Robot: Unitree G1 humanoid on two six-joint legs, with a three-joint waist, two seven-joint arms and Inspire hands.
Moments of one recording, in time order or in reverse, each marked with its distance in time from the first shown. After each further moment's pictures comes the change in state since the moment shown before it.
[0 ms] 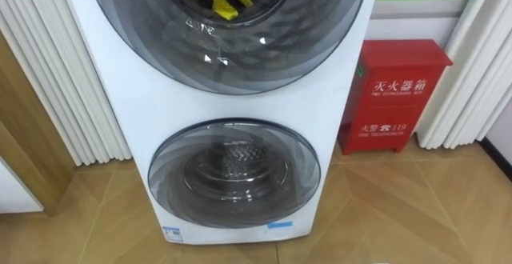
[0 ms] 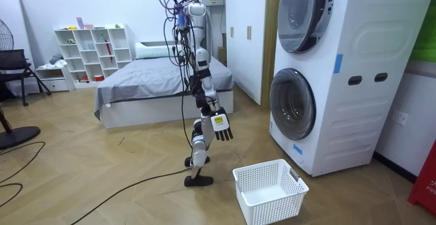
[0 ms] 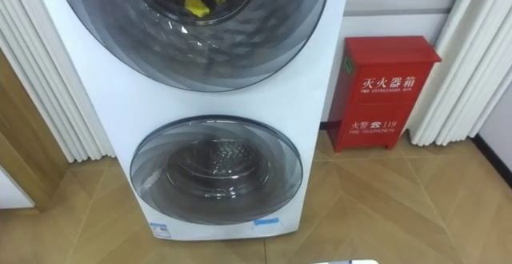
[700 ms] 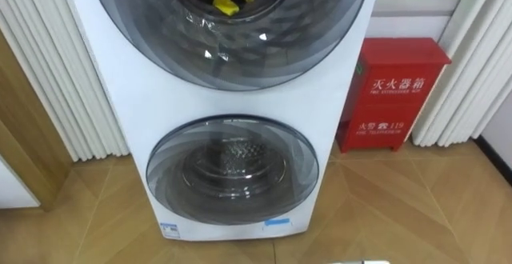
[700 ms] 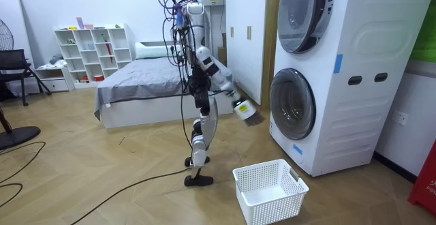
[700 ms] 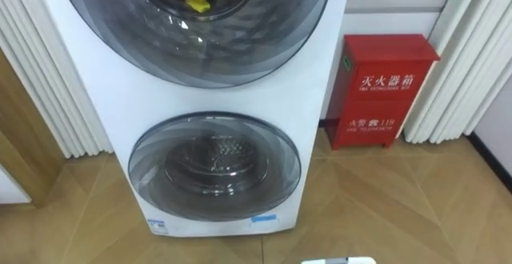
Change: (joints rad) left arm -0.014 0.029 0.002 -0.003 -0.096 -0.044 -0.004; right arm -0.143 -0.052 -0.080 -0.424 0.087 0.005 -0.040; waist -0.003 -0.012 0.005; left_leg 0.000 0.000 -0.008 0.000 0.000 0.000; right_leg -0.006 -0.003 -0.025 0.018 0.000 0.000
